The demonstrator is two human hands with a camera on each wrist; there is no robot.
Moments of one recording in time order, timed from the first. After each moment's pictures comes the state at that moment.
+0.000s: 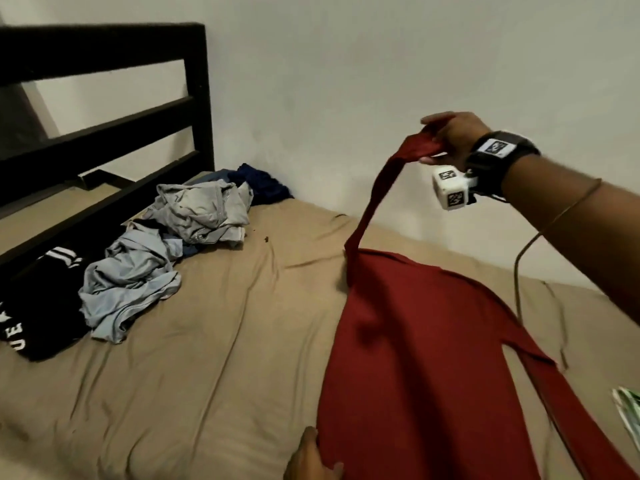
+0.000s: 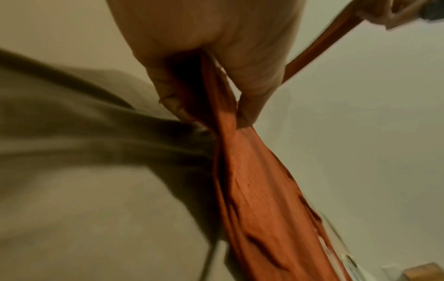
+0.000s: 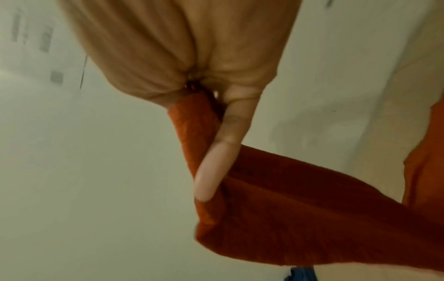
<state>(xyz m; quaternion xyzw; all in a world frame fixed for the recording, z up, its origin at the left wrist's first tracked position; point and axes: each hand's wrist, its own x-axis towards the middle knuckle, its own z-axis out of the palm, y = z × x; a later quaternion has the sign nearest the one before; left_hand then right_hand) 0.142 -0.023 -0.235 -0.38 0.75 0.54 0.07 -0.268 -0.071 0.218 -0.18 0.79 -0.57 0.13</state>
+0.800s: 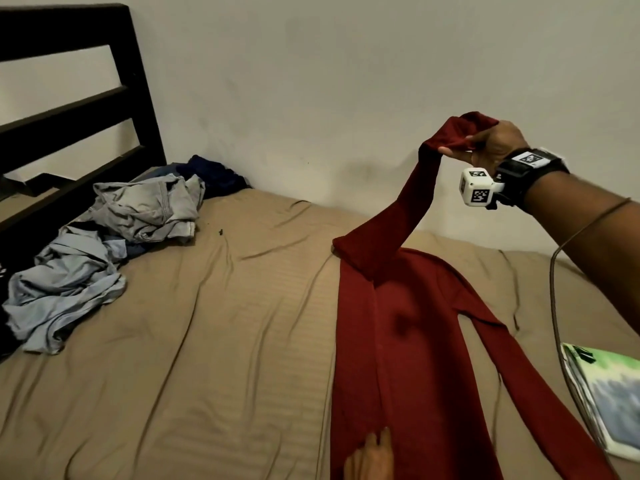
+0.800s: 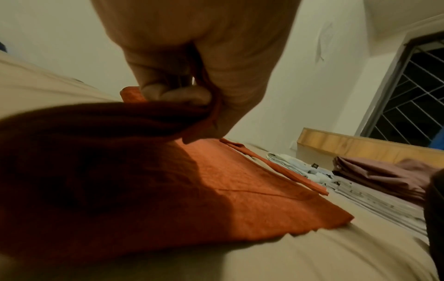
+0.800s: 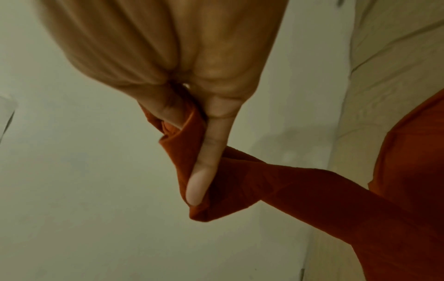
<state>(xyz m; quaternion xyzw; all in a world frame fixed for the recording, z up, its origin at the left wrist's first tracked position) 0.048 0.144 -0.184 -0.18 0.95 0.24 0.00 -0.356 0.100 0.188 -0.07 0.63 -0.77 0.09</state>
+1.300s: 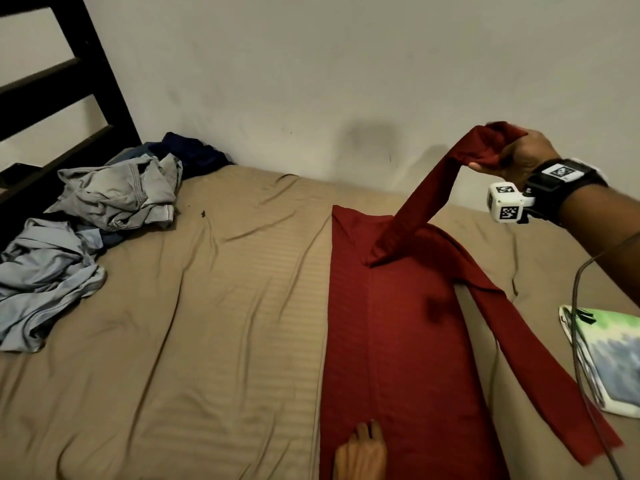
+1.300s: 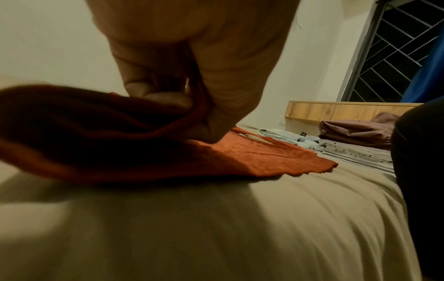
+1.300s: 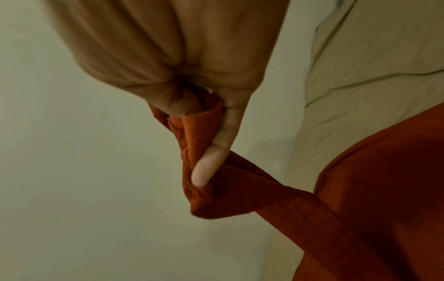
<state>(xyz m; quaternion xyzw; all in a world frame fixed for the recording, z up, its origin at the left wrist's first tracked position) 0.051 0.150 -0.212 -0.17 0.97 0.19 0.03 -0.381 0.198 0.116 -0.04 0.71 -0.70 0.08</state>
